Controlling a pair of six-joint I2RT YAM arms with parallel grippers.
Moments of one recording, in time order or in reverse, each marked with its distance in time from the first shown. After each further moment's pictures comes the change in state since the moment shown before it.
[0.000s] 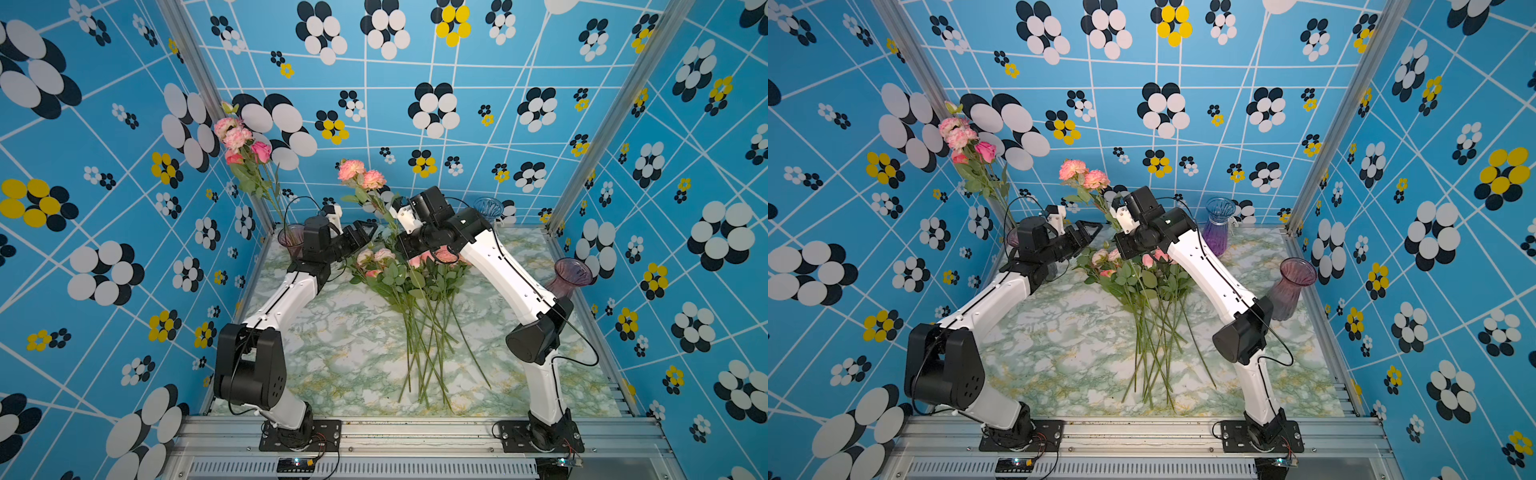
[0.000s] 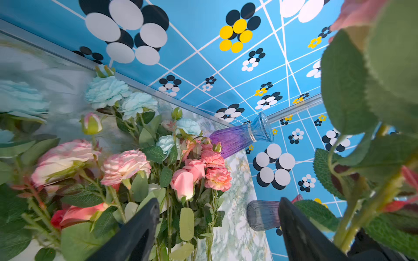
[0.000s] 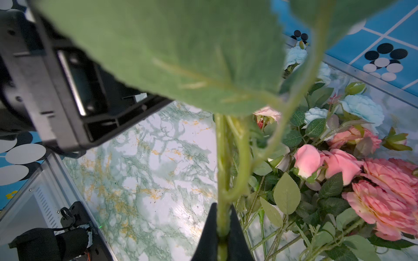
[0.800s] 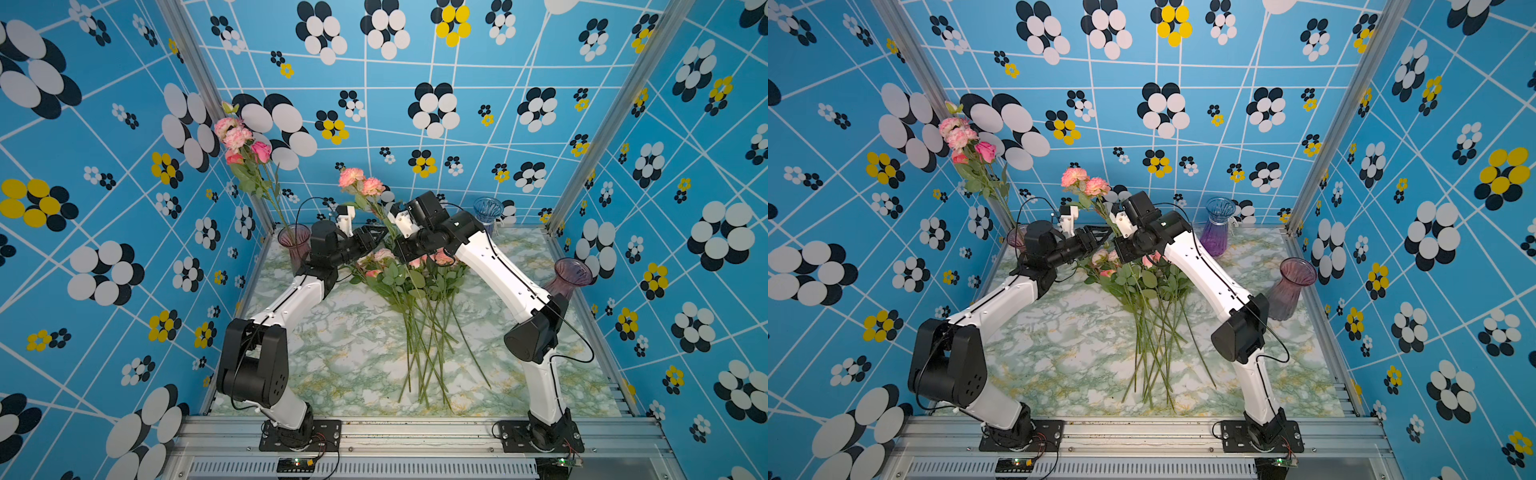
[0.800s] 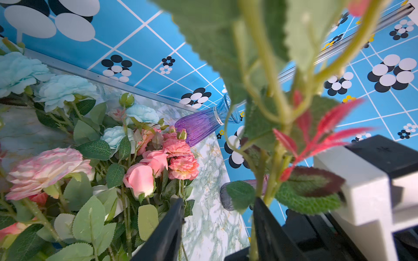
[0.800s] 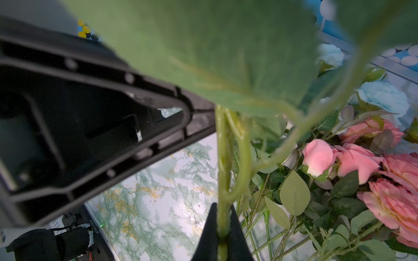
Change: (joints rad) left arm -0.039 0.008 -0.052 0.183 0.129 -0.069; right arm -0.001 0.023 -0.039 0.024 -0.011 0.018
